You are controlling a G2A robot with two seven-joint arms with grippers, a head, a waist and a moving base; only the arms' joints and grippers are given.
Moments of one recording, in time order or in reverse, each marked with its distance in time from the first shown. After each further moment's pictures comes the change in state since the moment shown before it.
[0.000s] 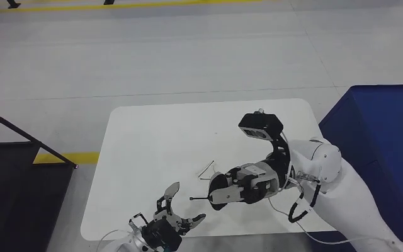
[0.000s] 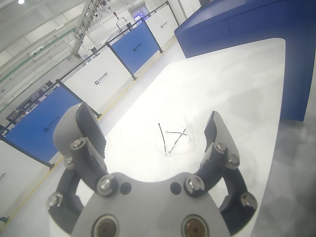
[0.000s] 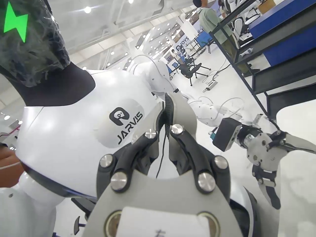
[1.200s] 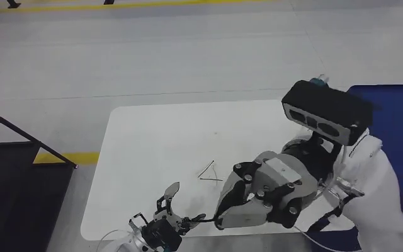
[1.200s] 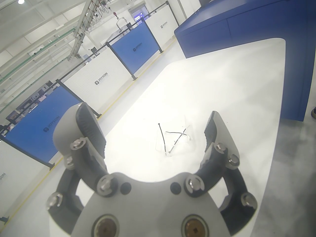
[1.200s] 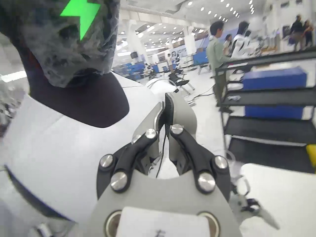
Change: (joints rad) left arm 0.000 0.000 0.000 0.000 0.000 0.000 0.000; right arm 0.217 -0.026 0.029 -0.134 0.043 -0.013 -0.125
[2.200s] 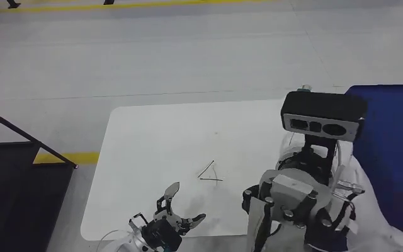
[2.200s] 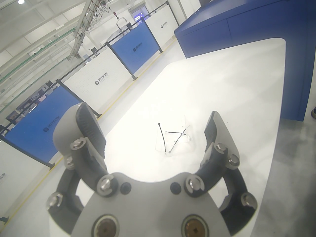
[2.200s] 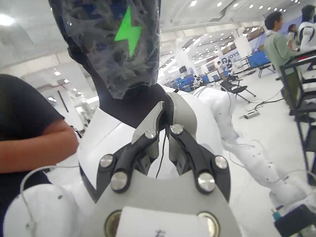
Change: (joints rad) left arm 0.000 0.000 0.000 0.000 0.000 0.000 0.000; right arm -0.059 -0.071 -0.041 0.000 0.155 -0.124 0.023
